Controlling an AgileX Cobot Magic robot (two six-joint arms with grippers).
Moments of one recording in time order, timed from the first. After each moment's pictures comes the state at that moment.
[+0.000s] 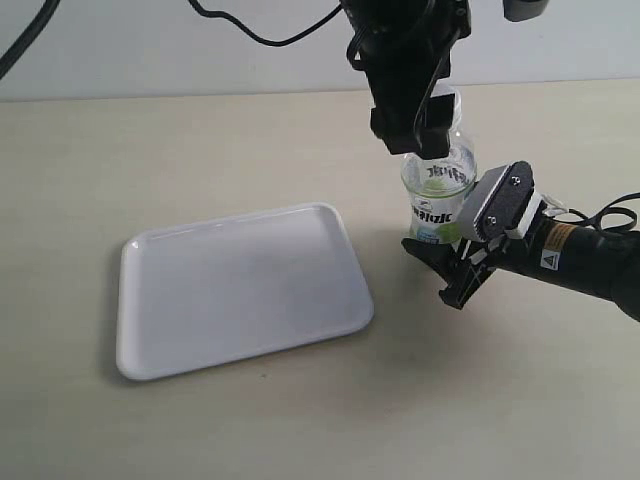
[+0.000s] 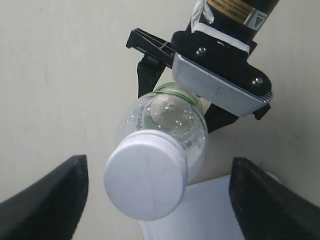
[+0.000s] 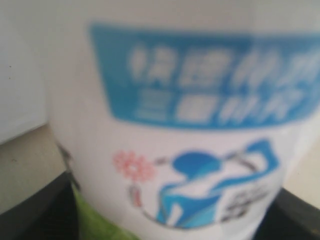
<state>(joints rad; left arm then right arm) -0.86 2.12 -2.14 -0.13 1.17 0.98 -0.08 2.15 -0.63 -0.77 -1.07 -0.21</state>
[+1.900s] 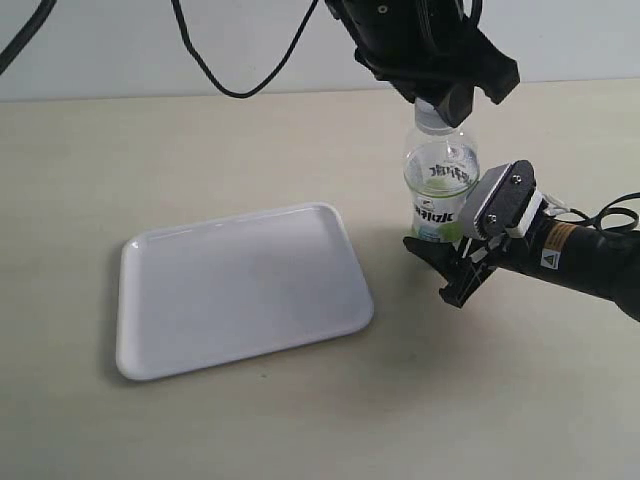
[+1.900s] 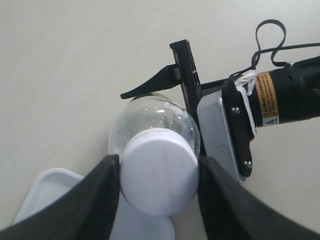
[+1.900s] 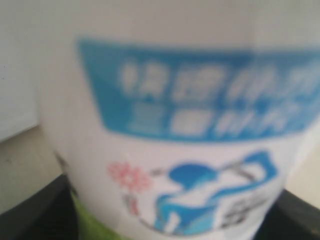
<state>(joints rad) -0.86 2.12 -2.14 -0.14 1.14 0.16 -0.08 2.15 -0.63 -0.75 -1.07 -0.20</state>
